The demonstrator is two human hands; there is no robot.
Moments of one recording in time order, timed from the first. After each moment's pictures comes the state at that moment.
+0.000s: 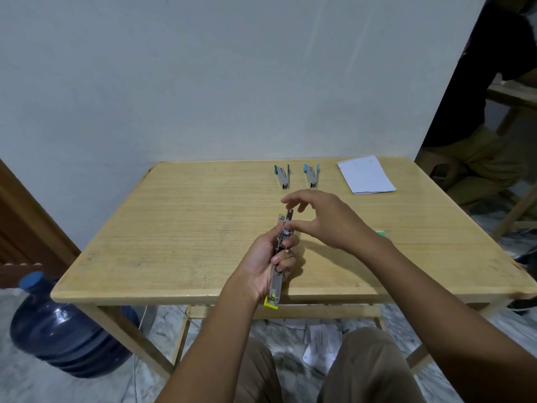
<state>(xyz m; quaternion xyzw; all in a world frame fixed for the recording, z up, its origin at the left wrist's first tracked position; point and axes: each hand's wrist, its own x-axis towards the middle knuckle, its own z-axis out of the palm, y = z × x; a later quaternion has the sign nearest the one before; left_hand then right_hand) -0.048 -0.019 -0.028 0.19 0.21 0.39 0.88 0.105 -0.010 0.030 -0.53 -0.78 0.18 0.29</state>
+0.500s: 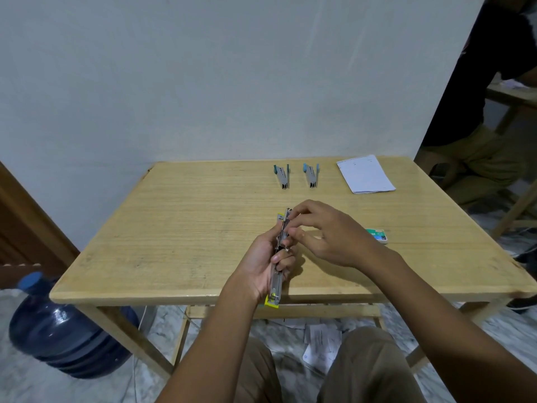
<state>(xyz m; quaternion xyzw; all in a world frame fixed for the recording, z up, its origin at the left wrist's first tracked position) -0.047 -0.018 -0.029 0.17 0.25 0.40 0.87 0.114 -0.026 0.011 -0.46 -0.83 0.11 0.29</state>
